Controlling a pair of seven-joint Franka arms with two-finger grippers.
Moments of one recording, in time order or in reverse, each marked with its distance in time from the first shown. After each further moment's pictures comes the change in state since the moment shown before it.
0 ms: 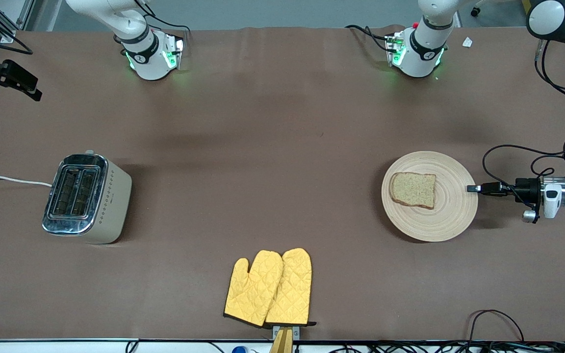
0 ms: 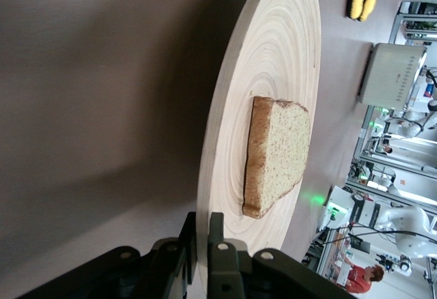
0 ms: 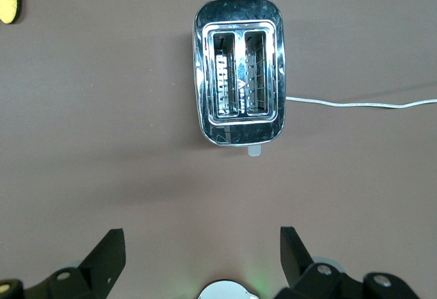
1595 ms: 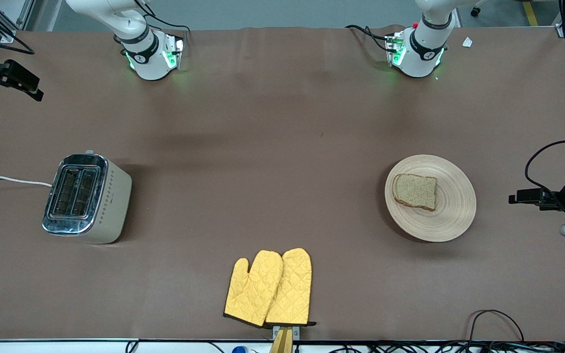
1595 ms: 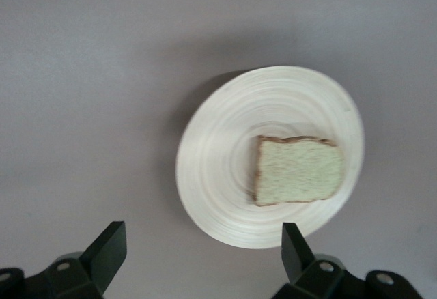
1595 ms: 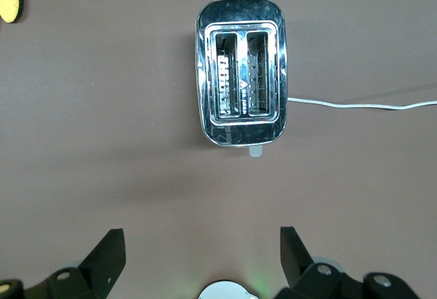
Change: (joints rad) left arm -0.314 -0.329 -0.016 0.261 0.542 -0.024 -0.454; right arm 0.001 0.000 0.005 0.000 0.000 0.001 0.000
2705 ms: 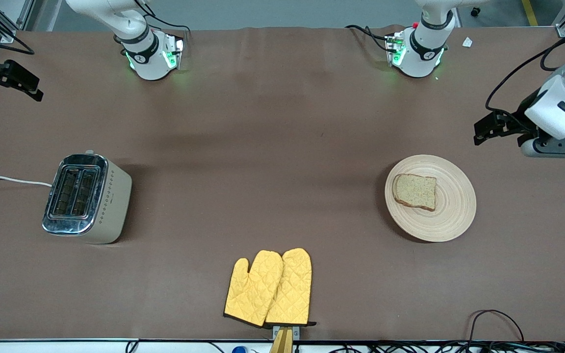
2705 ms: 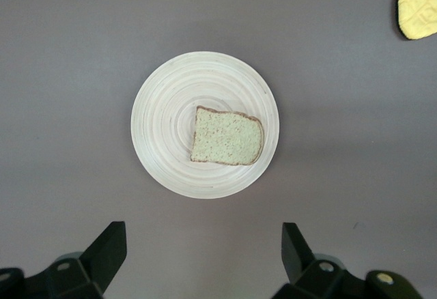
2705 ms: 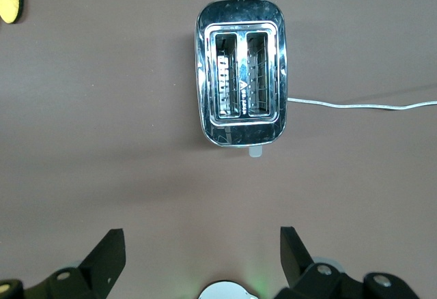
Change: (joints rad) left arm -0.138 -0.484 -0.102 -0.335 0.079 0.022 -0.359; right arm 0.000 0.000 0.000 0.000 0.000 0.001 0.000
